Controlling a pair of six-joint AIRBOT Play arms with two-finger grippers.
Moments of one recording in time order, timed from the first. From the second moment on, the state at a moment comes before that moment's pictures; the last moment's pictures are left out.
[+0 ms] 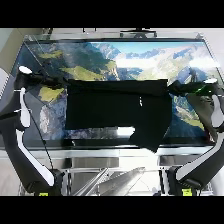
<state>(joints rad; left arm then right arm) 0.25 -2.15 2.03 0.87 -1.40 -1.08 -0.45 -1.99 1.60 -0.65 1.23 1.05</state>
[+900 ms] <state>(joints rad) 0.32 -1.68 1.05 0.86 -1.35 -1.08 -0.70 -1.30 0.91 -0.87 1.27 1.12</state>
